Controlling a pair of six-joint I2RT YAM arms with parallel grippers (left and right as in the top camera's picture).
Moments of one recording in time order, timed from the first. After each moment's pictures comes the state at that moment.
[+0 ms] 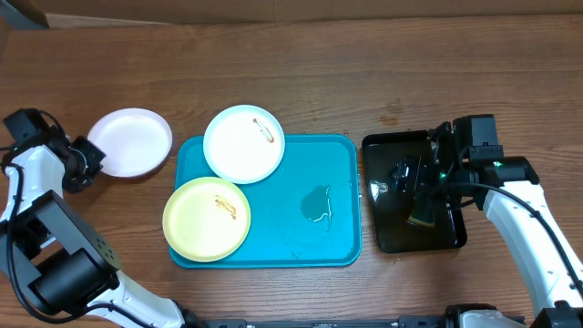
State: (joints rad) left arm 0.64 1.92 1.33 -0.63 0.11 -0.28; right arm 0.05 1.37 0.92 -0.80 -0.36 0.26
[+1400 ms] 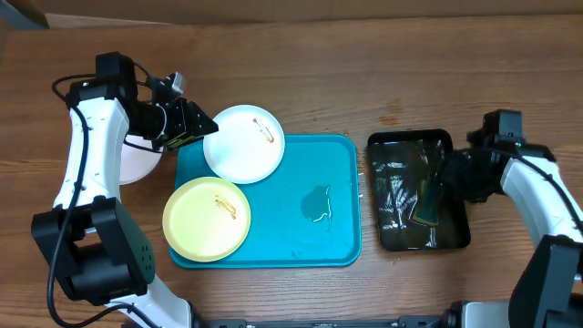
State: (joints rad) left arm 0.20 1.85 1.56 -1.15 0.67 -0.01; right arm -0.17 1.58 0.98 -0.78 -0.24 0.34
